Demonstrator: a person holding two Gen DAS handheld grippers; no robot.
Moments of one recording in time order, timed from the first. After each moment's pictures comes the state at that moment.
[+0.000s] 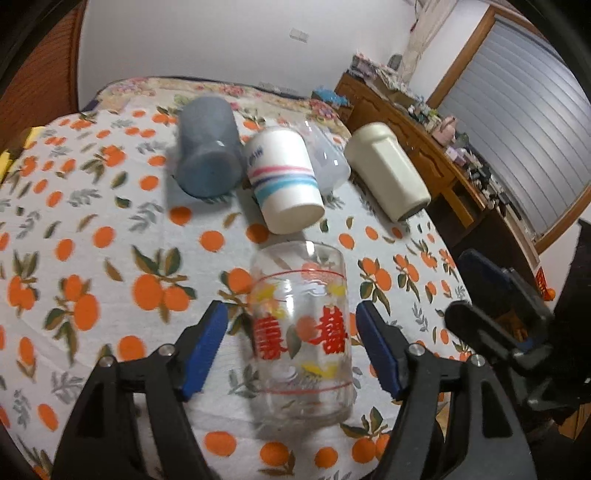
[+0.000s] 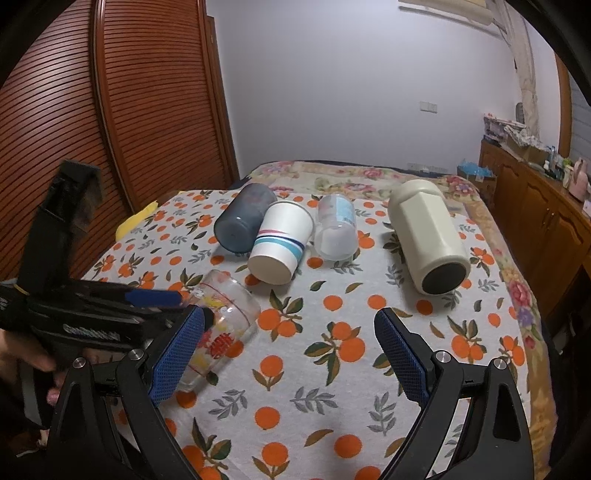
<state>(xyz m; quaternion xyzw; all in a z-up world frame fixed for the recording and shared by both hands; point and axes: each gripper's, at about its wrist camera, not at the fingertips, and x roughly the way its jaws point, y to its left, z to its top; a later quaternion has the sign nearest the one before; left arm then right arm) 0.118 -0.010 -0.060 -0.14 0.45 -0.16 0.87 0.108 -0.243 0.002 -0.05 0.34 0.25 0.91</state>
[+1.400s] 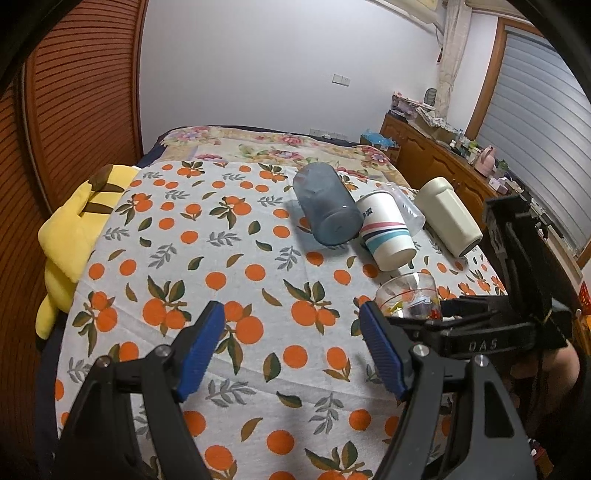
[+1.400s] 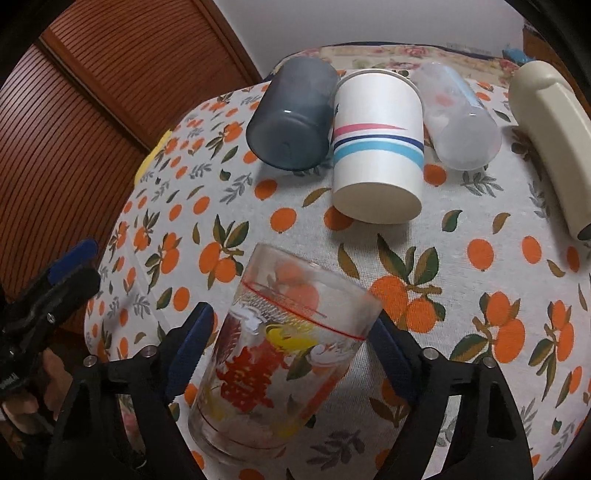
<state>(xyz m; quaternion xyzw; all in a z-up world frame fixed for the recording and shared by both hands) 0.079 0.074 -0.037 -0.09 0.39 -0.05 0.92 0.181 -0.155 -0.064 0.01 0.56 0.29 0.77</state>
